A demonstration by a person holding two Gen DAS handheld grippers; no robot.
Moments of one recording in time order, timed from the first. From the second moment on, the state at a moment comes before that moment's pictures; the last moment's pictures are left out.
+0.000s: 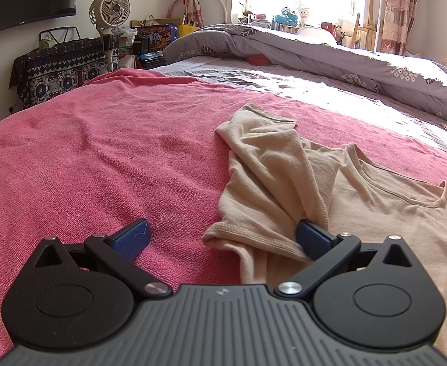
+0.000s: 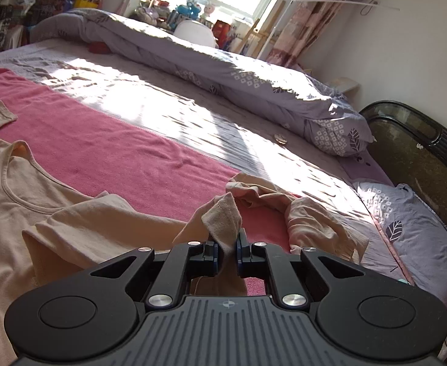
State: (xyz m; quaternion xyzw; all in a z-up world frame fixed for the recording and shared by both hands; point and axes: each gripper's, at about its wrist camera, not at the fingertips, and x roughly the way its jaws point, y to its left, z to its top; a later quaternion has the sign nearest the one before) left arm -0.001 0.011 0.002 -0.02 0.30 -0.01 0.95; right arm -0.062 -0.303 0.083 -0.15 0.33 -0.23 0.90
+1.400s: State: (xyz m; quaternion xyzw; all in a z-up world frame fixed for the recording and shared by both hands) left arm 0.028 0.011 0.047 -0.07 0.36 -0.12 0.92; right arm -0.043 -0.296 0.049 -0.13 0.37 -0.13 0.91
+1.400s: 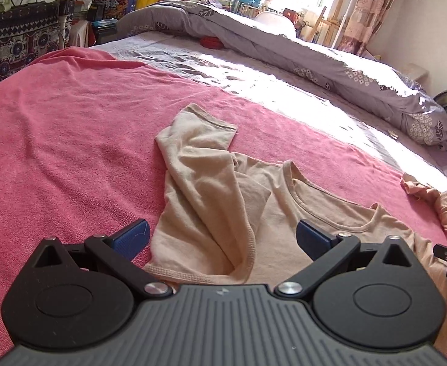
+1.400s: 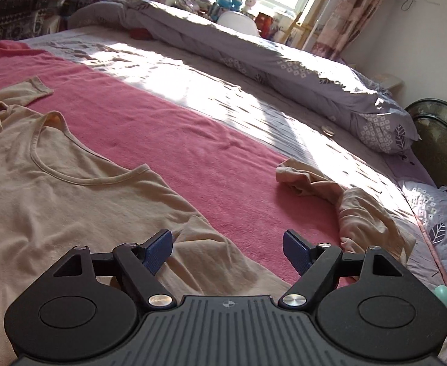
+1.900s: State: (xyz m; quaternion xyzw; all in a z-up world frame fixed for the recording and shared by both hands) left arm 0.097 0.039 0.028 0.09 0.35 0.23 0.90; right arm -0.026 -0.303 0.018 -0.06 0.39 -0.14 0.91
